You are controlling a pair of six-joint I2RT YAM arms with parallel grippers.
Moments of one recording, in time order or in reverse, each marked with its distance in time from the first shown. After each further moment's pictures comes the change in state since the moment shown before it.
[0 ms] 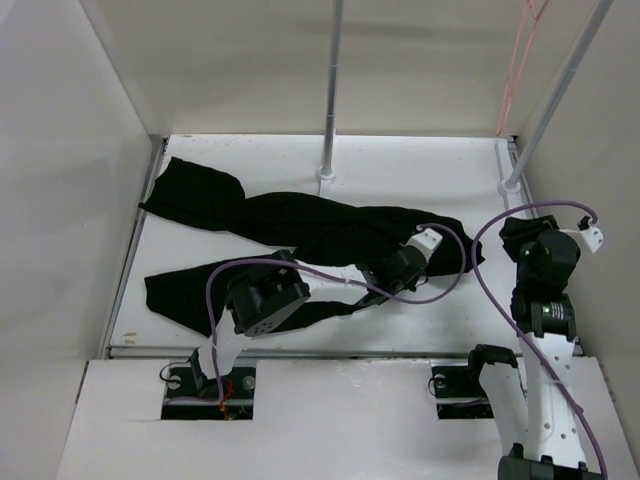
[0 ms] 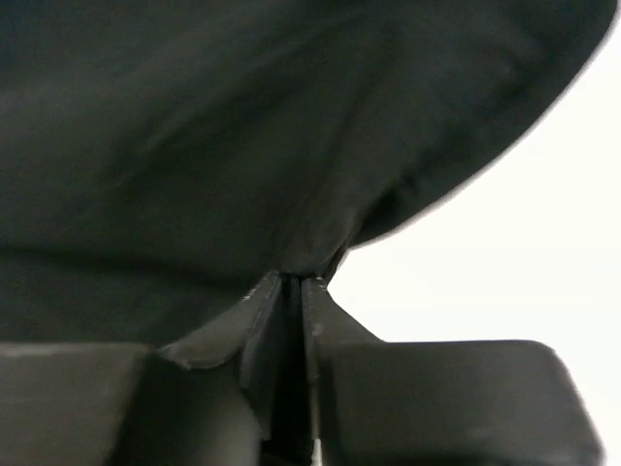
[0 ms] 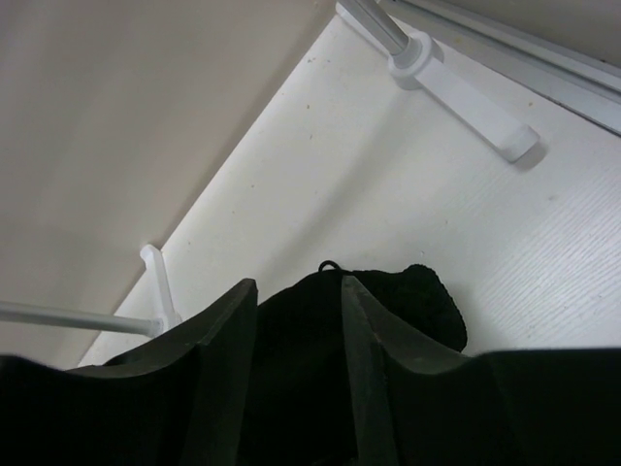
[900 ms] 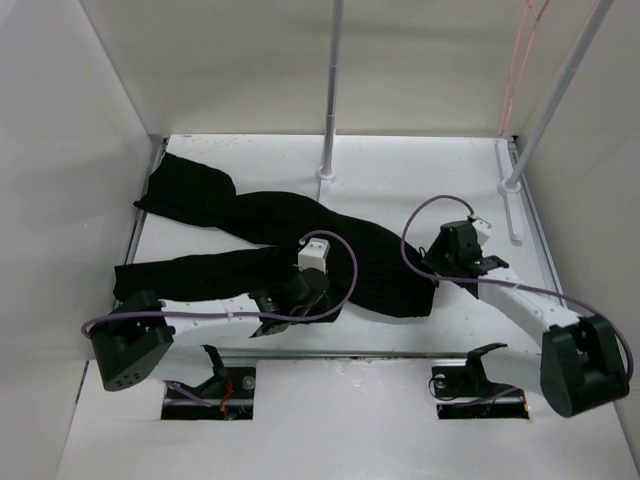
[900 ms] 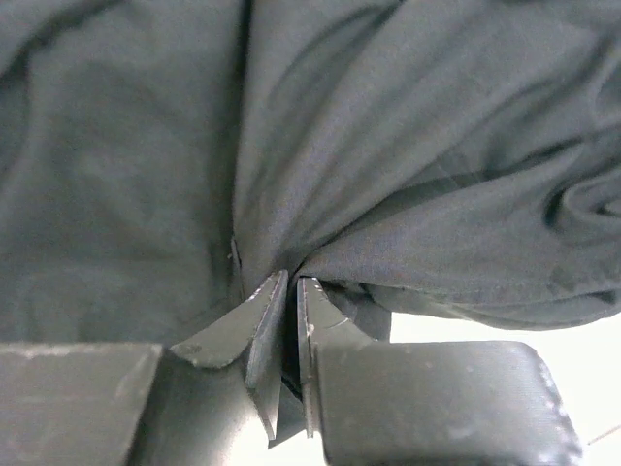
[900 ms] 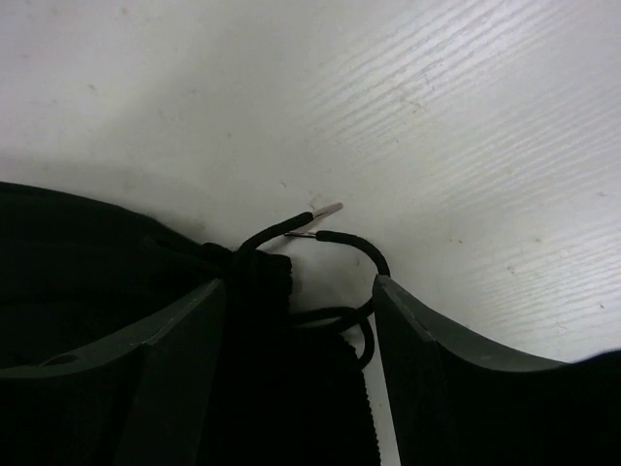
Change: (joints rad) left arm 0.113 -0.823 -0.828 -0.085 -0.196 -0.321; right arm 0.459 0.552 -0.131 0.055 0.088 -0.010
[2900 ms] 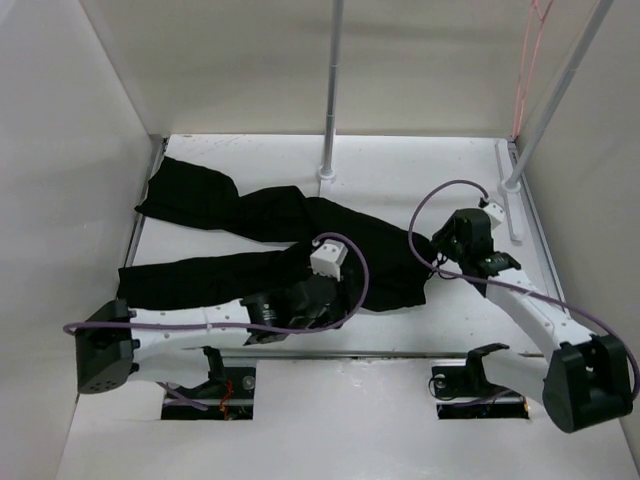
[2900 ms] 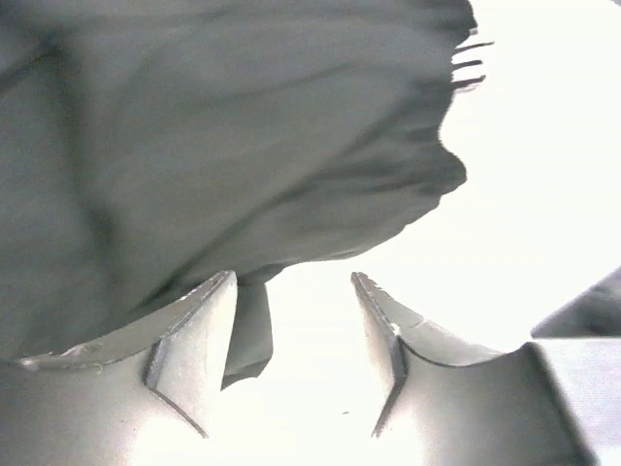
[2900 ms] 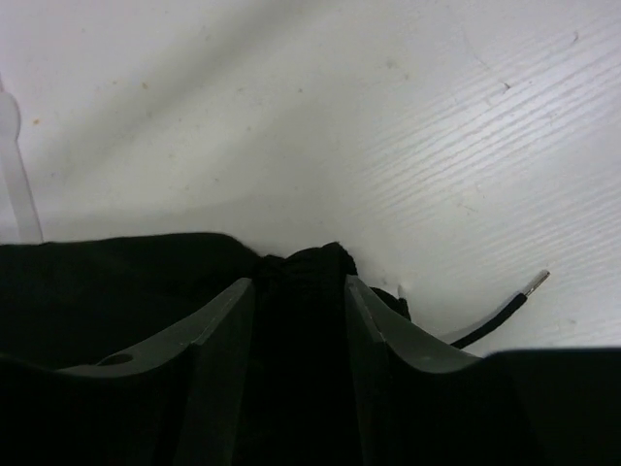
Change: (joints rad) left arm -0.153 -0.147 0.089 -0.119 0.014 -0.032; right arm -0.029 -0.060 0.071 0.089 0.009 -0.038
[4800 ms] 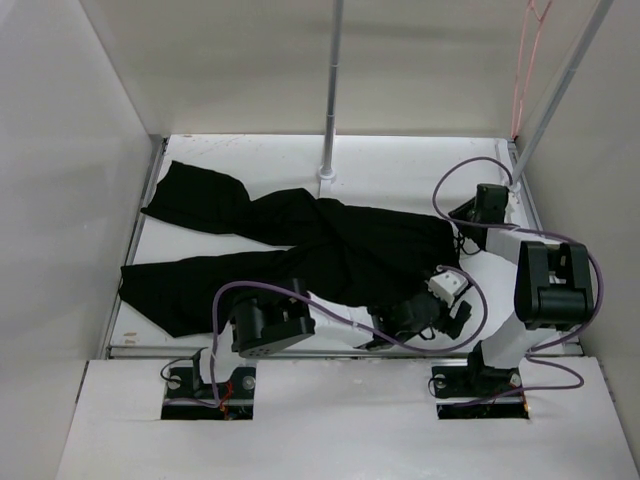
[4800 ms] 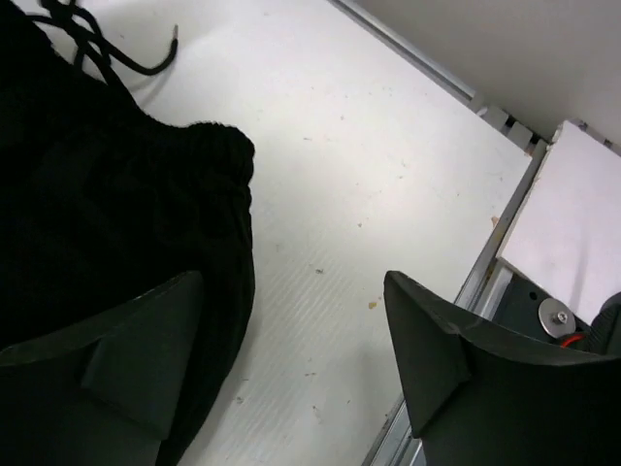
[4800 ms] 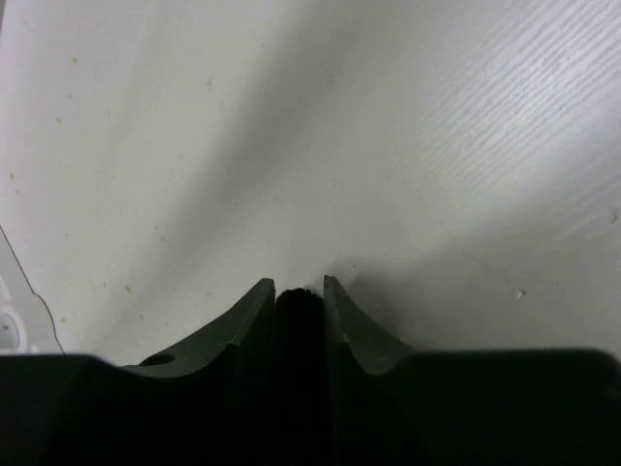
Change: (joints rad) left arm -0.183 0.948 0.613 0.606 0.116 0.291; right arm -0.327 0.575 0.189 0.327 -0.238 0.171
